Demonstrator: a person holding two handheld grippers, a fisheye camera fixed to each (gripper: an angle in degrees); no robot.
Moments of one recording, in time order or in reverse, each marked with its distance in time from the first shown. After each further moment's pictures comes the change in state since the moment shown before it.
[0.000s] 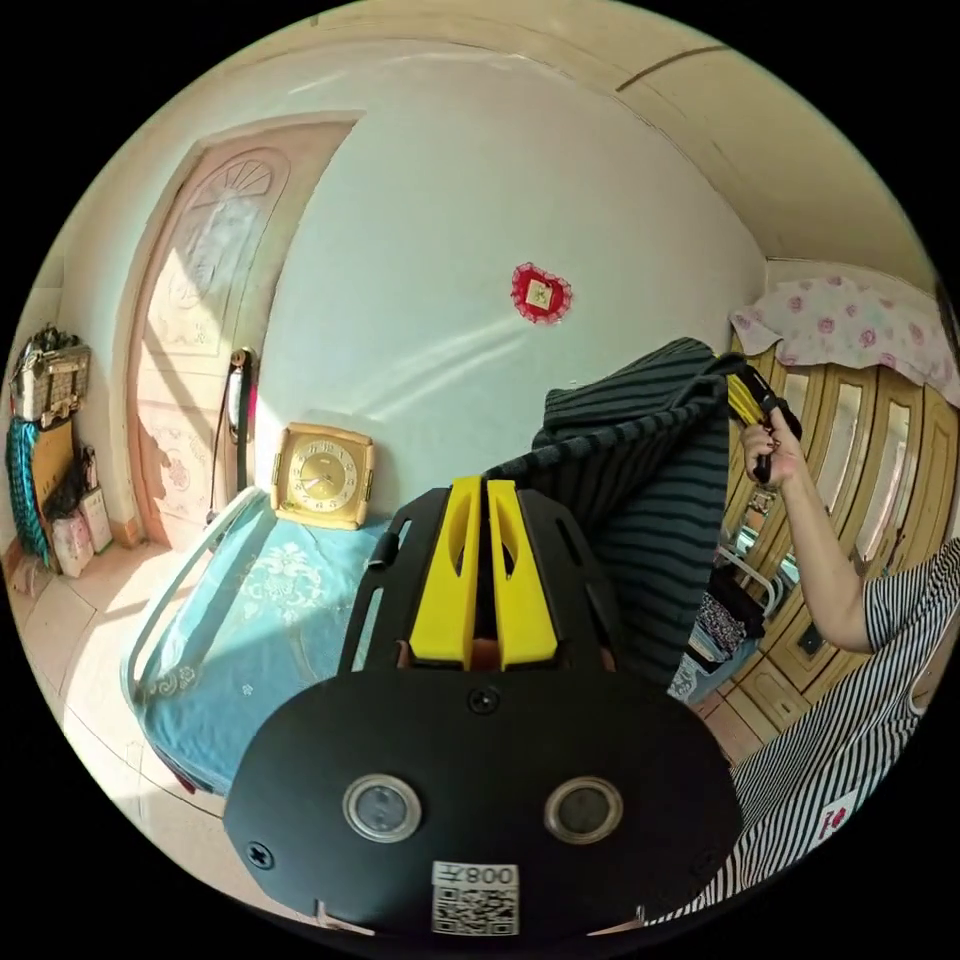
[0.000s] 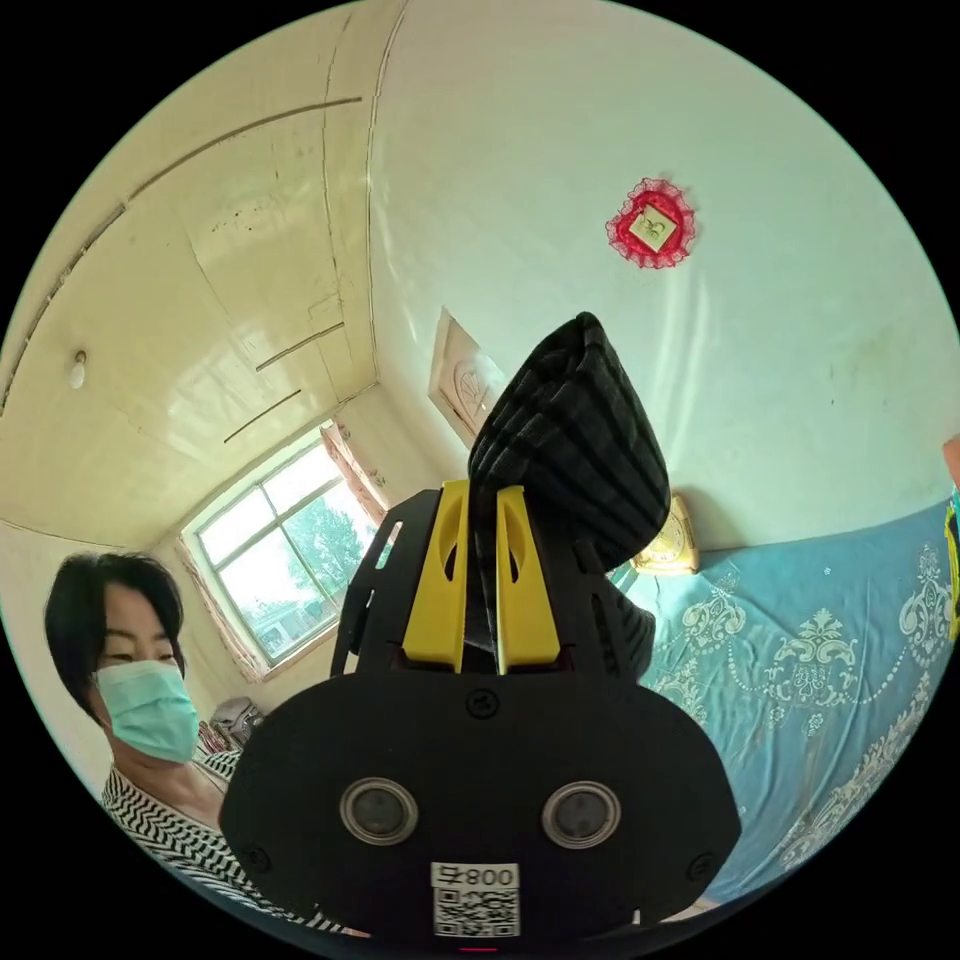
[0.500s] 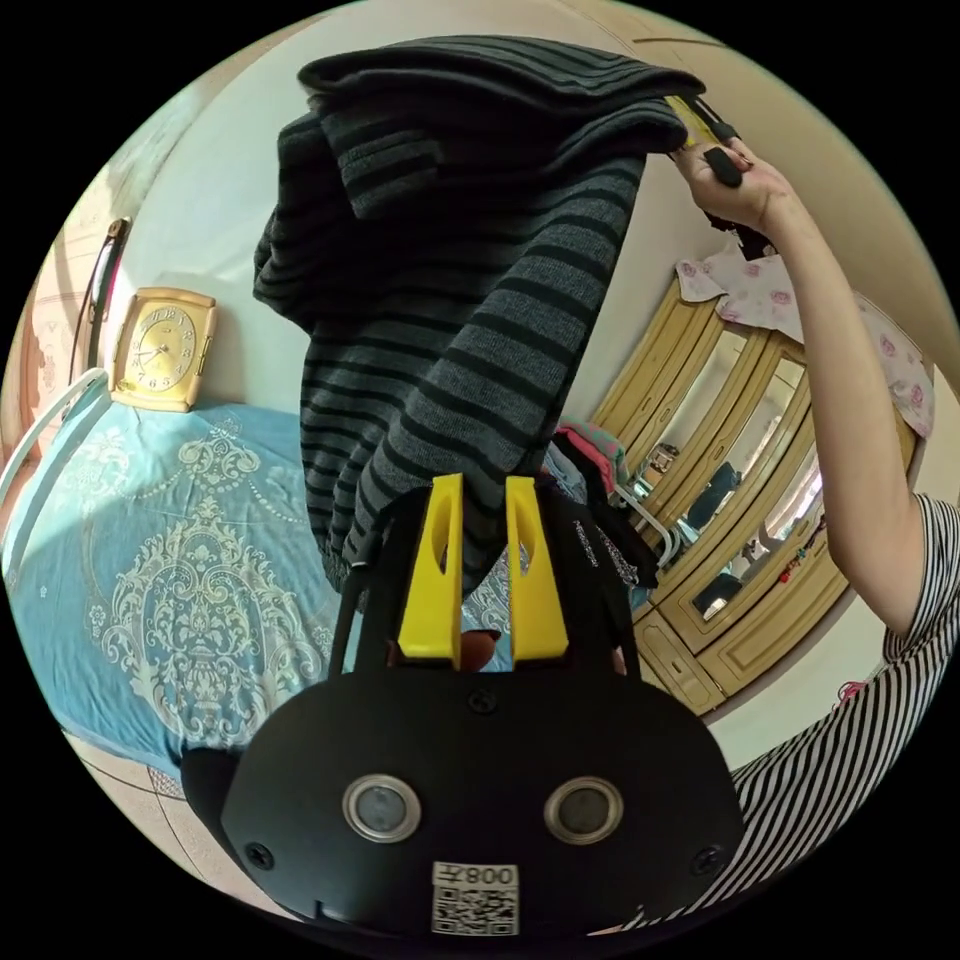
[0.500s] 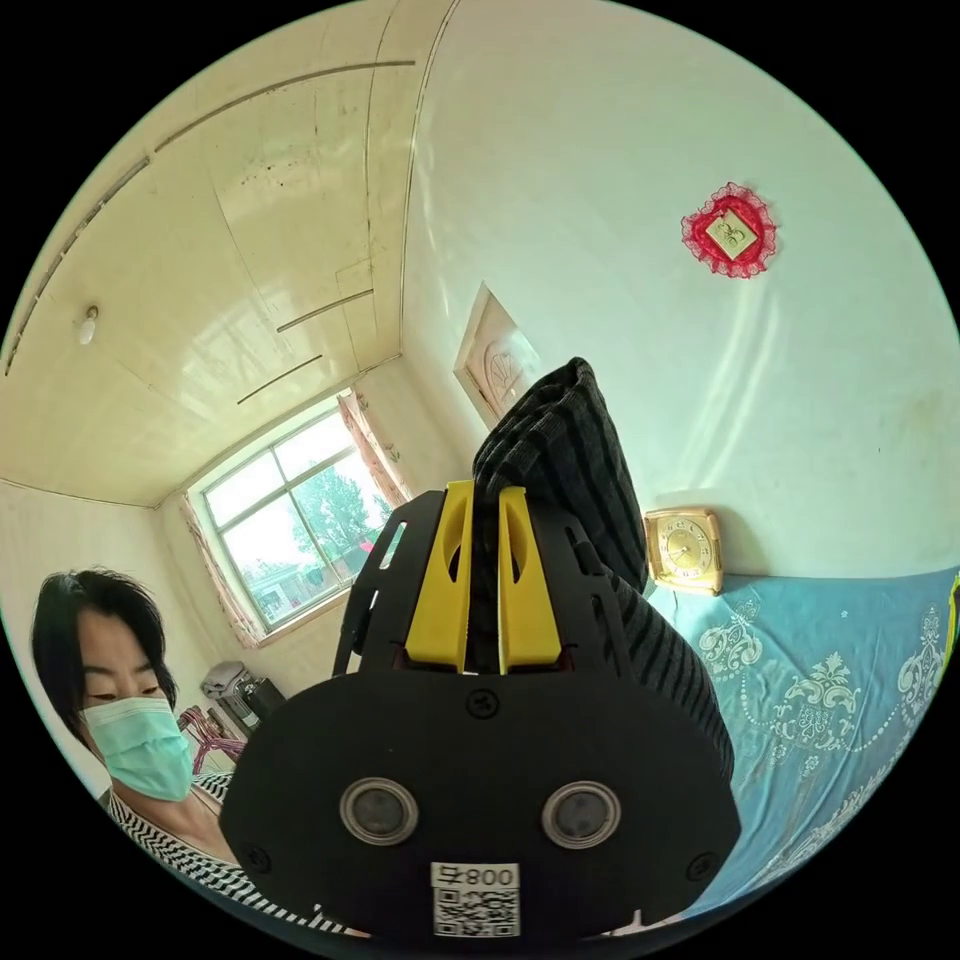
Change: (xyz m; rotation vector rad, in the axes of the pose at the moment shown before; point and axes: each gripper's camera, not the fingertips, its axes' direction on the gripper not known) left arm 0.161 0.109 0.157 -0.238 0.353 -0.142; right arm -0.126 -0.014 -0.018 -0.070 -0.029 -0.101
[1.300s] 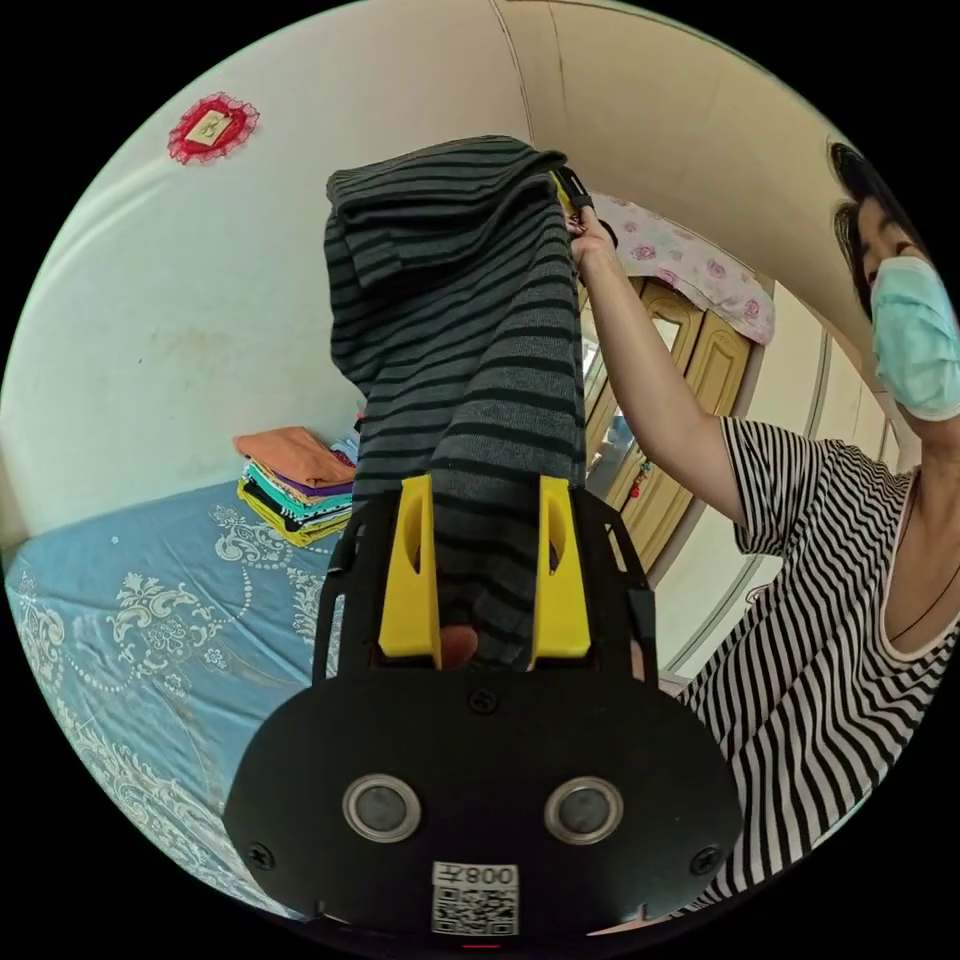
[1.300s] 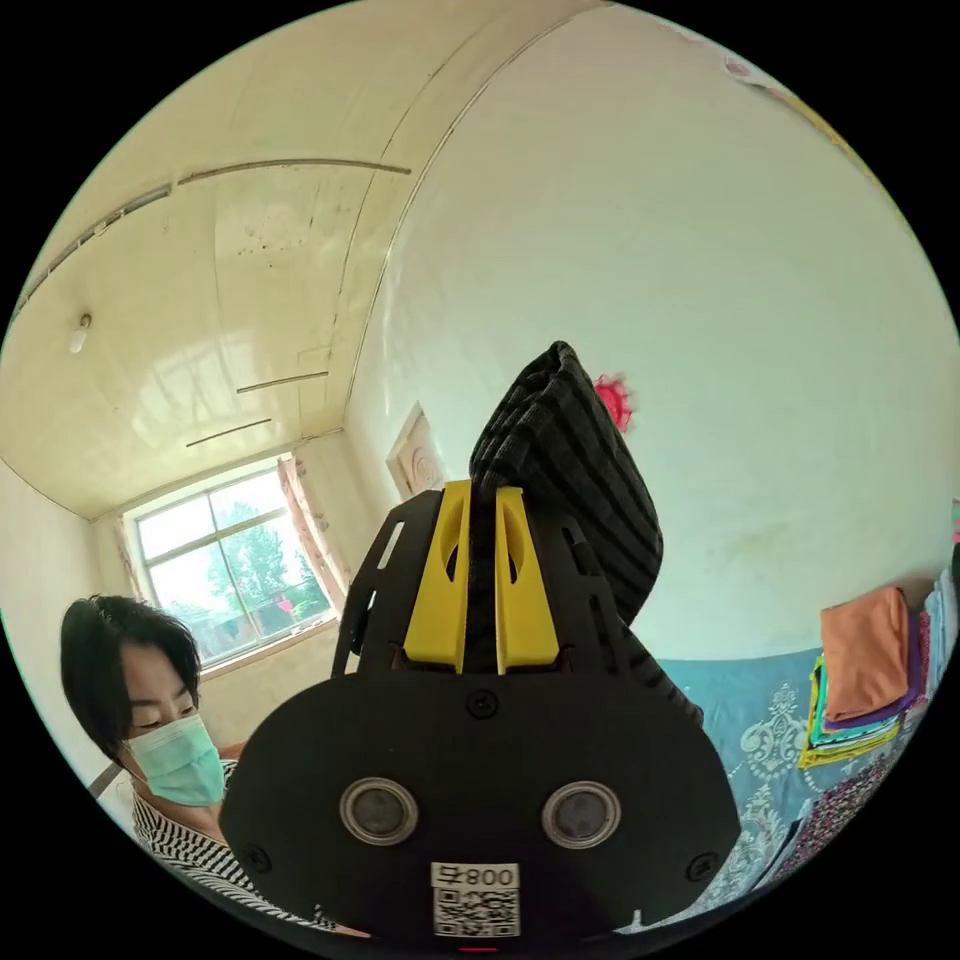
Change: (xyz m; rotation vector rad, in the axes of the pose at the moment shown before) left arm 0.110 -0.063 0.277 -0.126 0.539 0.331; right arm -0.010 -0.119 -0.345 0.233 0.217 -0.077
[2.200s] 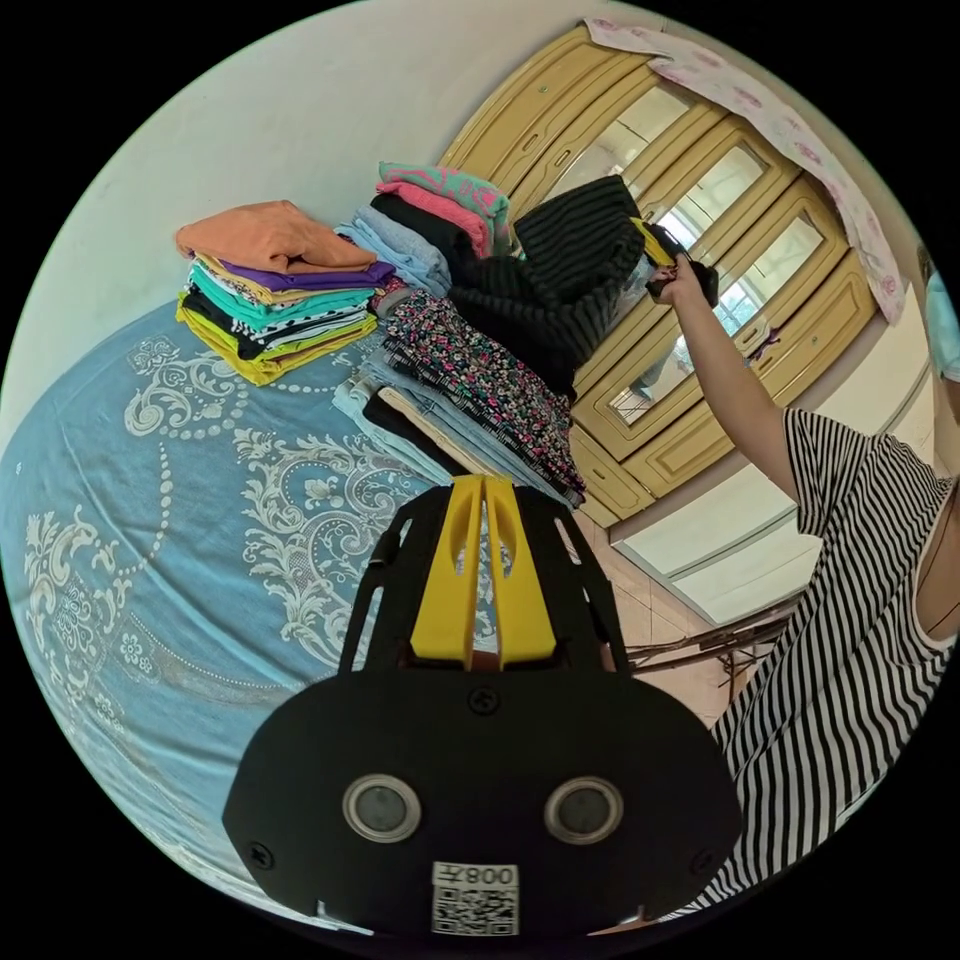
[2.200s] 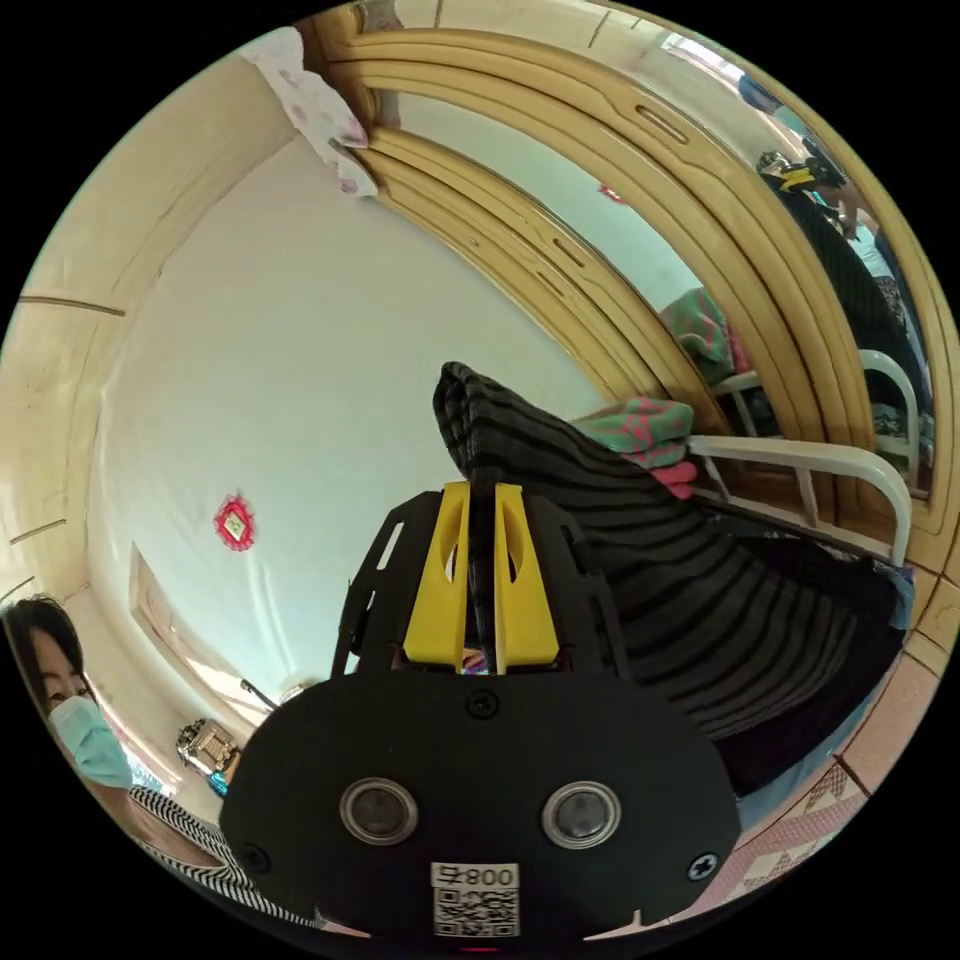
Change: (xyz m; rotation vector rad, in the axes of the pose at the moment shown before) left arm -0.225 -0.024 0.456 -0.533 0.019 -0.143; right arm 0.316 -0.010 -0.381 0.332 0.812 0.308
